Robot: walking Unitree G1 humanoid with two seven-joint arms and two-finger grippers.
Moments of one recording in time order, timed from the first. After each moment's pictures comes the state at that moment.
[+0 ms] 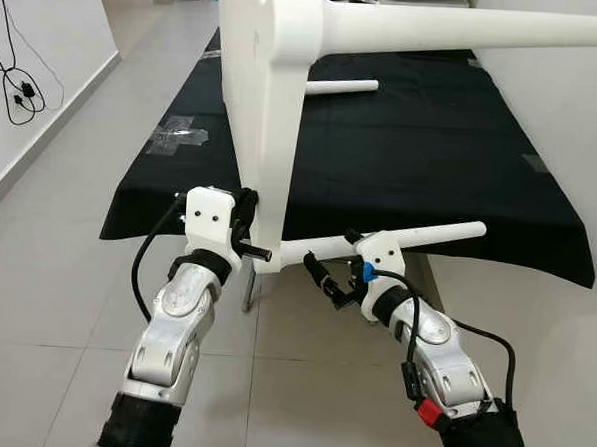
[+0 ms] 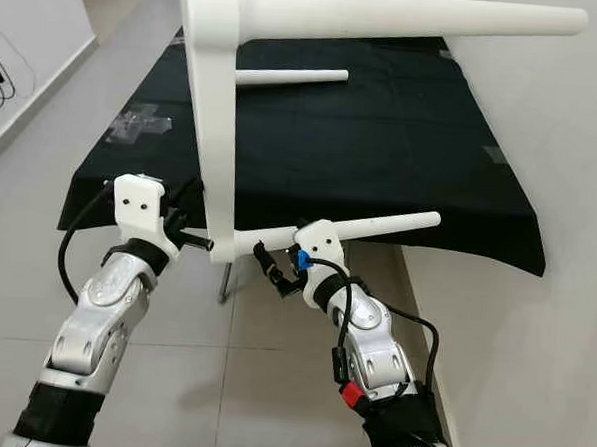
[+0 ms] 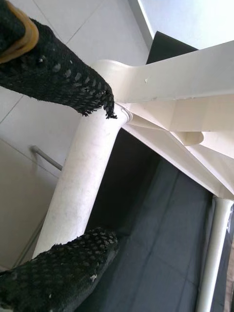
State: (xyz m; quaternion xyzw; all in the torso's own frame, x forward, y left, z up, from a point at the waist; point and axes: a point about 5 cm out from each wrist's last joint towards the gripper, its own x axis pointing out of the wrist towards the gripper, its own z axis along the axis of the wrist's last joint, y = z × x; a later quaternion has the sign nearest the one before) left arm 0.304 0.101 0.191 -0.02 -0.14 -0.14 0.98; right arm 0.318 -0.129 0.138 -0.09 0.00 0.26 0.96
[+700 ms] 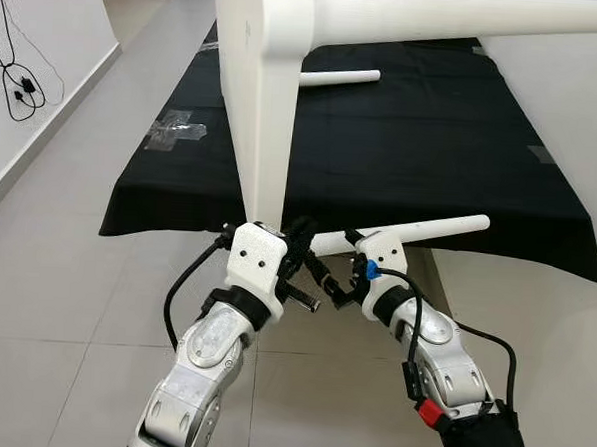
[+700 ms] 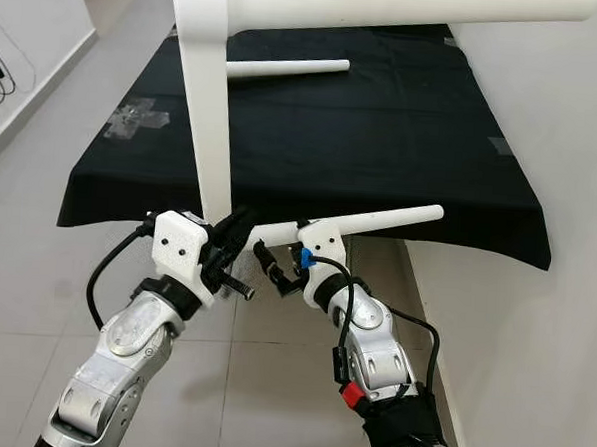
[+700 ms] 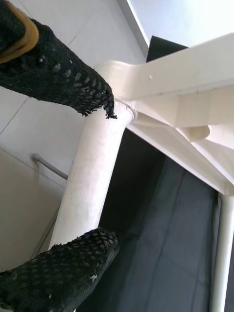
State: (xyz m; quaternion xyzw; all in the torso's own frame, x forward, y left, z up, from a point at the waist) left arm 0.261 0.060 0.195 -0.02 -0.15 -0.26 0.96; right arm 0.317 -0.128 0.138 -0.07 0.01 0.26 0.96
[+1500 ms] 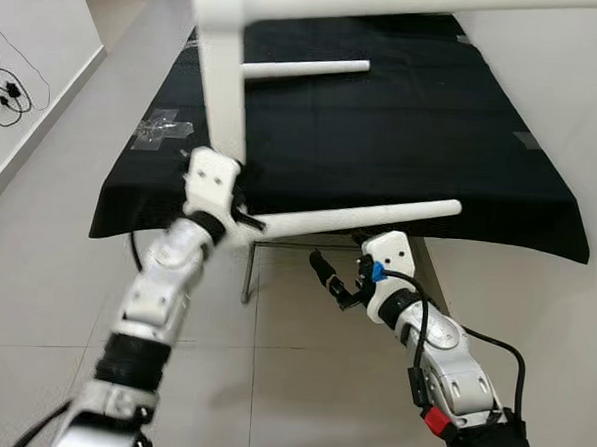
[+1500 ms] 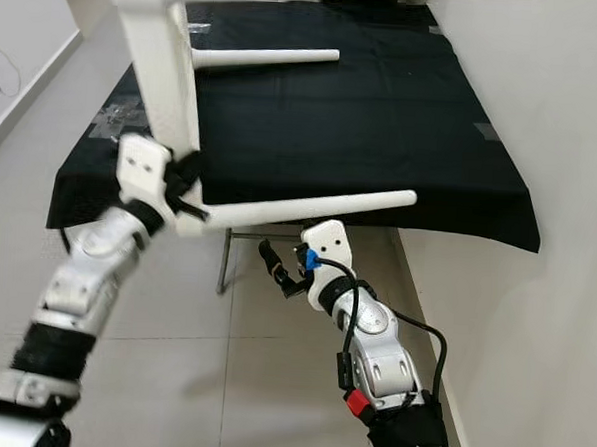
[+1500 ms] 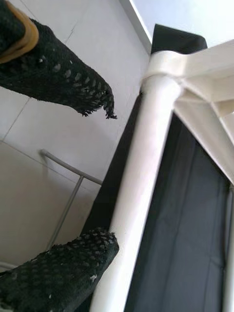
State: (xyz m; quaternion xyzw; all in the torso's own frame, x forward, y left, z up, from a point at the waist) left arm 0.357 0.154 0.238 0.06 -0.17 -0.10 0.98; right arm 0.309 -0.132 0.137 -0.07 0.01 0.25 0.97
